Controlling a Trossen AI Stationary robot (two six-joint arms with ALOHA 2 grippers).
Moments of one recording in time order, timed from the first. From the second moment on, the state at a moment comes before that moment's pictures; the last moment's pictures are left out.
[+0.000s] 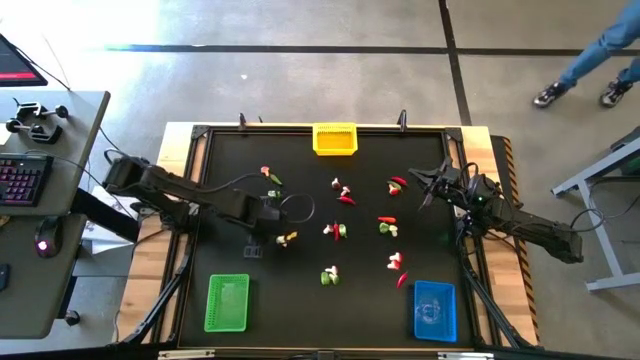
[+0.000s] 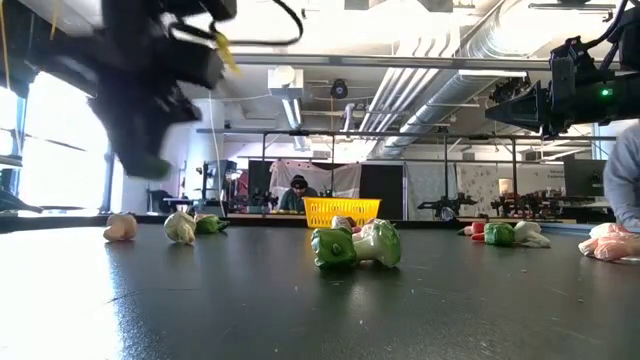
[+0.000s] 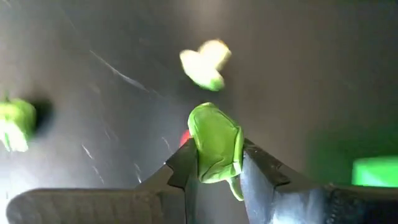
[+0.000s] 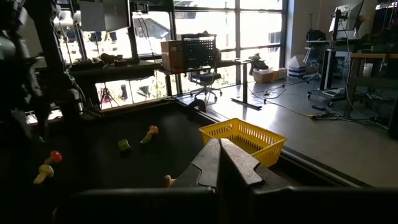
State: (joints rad) left arm -0.20 1.51 1.02 -0.94 -0.03 -0.10; right arm -0.38 0.01 0.01 0.04 0.14 0.04
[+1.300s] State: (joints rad) left arm -0.83 1.50 0.91 -0.80 0.06 -0.77; right arm -0.37 0.01 0.01 0.04 0.14 0.04
